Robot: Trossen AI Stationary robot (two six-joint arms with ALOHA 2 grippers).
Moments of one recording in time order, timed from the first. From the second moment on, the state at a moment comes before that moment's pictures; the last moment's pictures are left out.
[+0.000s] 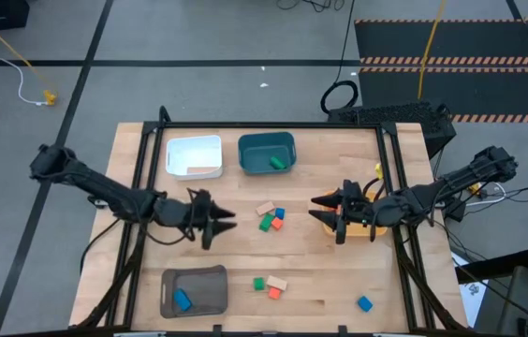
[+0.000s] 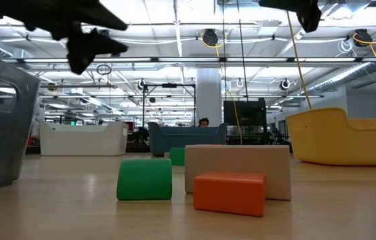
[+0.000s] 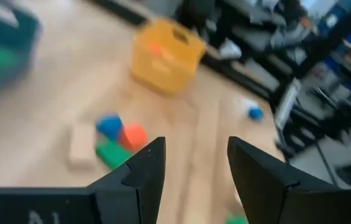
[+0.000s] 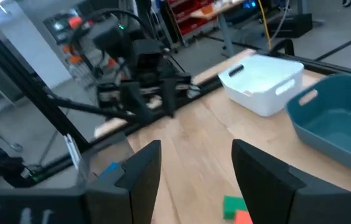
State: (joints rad) left arm -0.34 1.11 0.50 0.30 -0.34 -0.60; right arm 0.40 0.97 0.66 0.08 0.57 0.59
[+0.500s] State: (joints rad) left arm -0.21 1.11 0.50 0.42 -0.26 -0.41; right arm 0.40 0.97 0.66 0.14 0.57 0.45
